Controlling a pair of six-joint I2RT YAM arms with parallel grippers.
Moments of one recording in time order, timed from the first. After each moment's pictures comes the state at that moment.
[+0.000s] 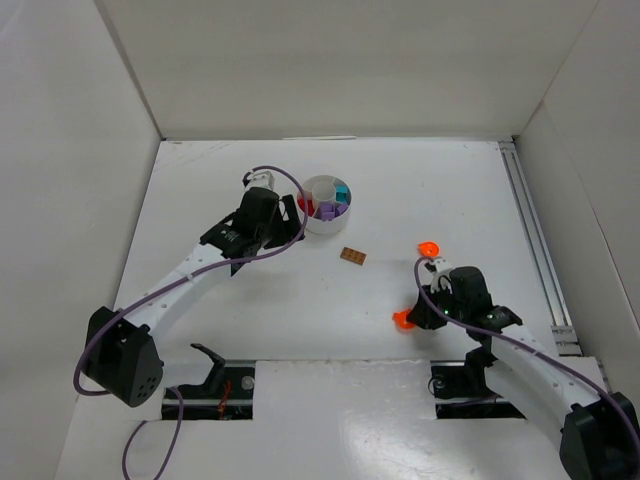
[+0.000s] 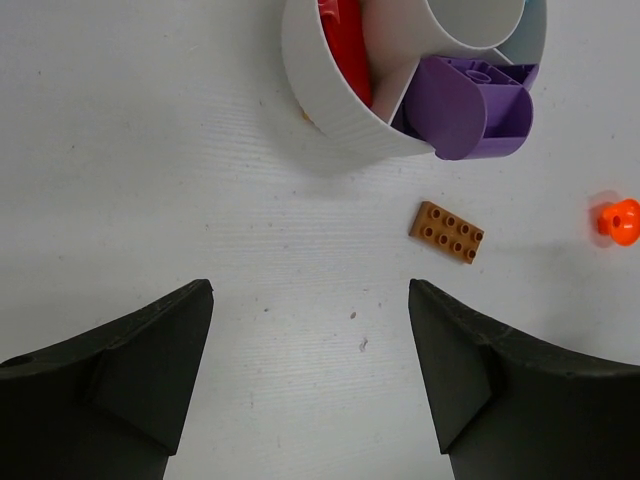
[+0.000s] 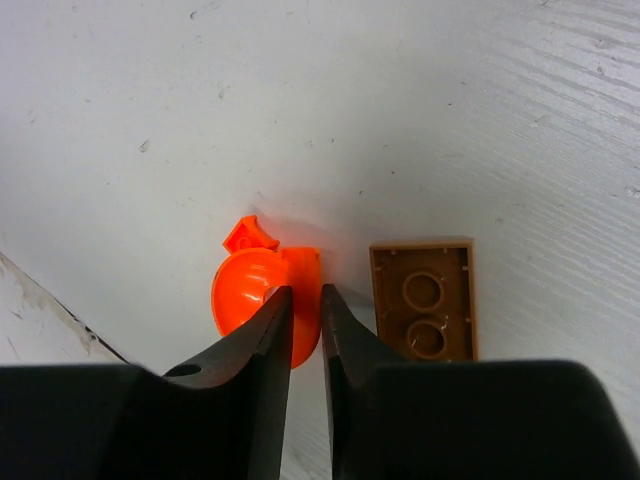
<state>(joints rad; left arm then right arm) -0.54 1.25 0.96 -0.42 -0.17 -0.63 0.34 0.73 0.21 -0.30 -0.40 0.22</state>
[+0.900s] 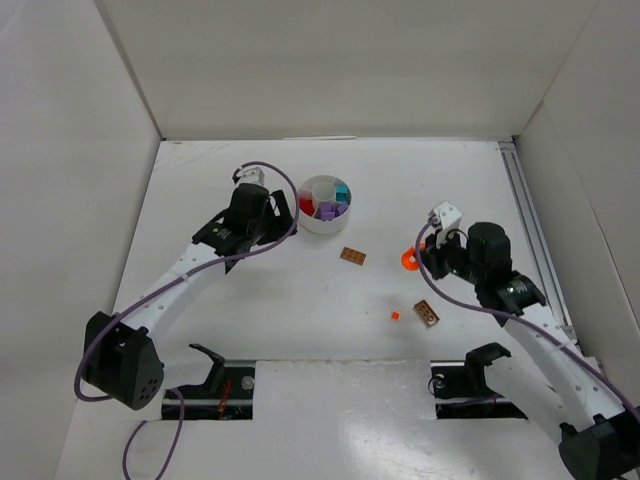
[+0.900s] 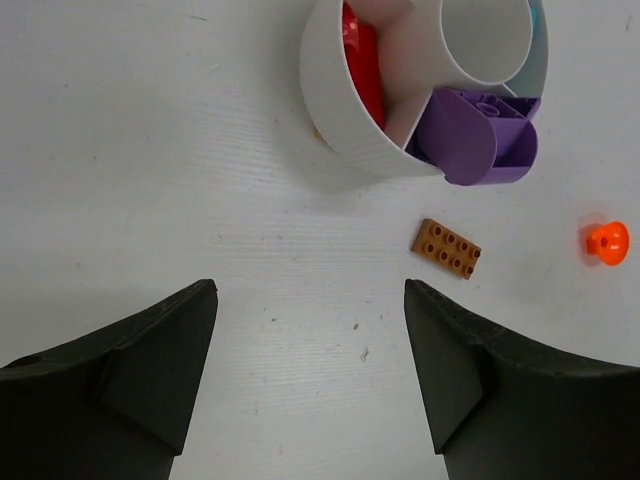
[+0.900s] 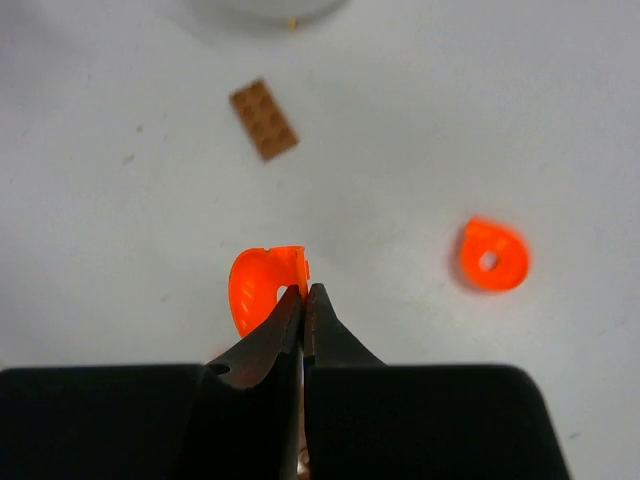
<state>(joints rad) -0.49 1.24 0.96 -0.42 -0.14 -0.63 0.34 0.73 0.57 -0.37 -0.31 -0.08</state>
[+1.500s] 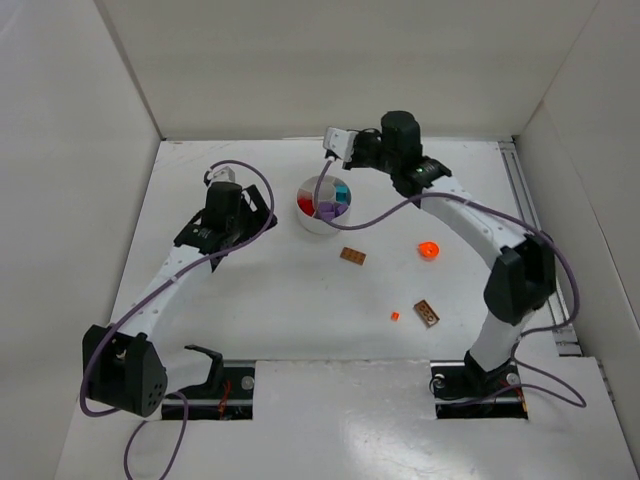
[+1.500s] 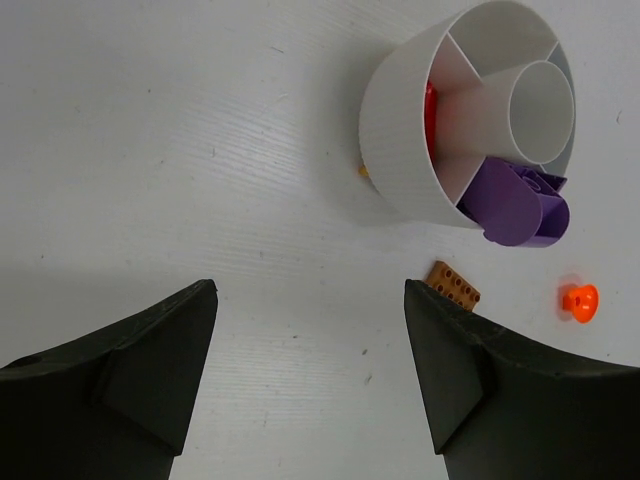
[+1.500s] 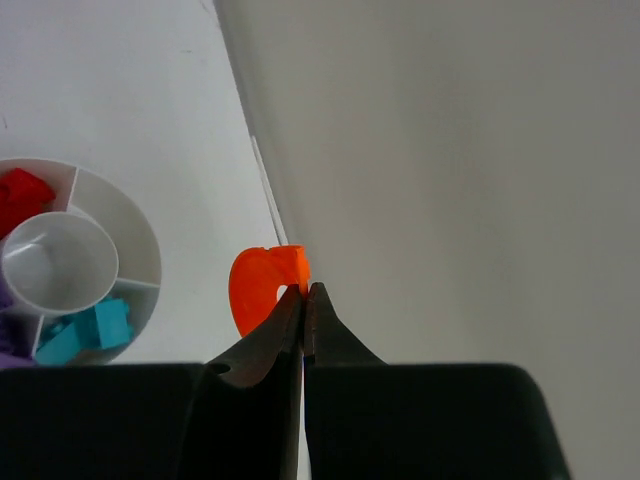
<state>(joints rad) -0.31 1.19 0.92 -0.41 -0.07 -0.69 0.52 1.70 1.56 -0.08 -0.30 -0.96</state>
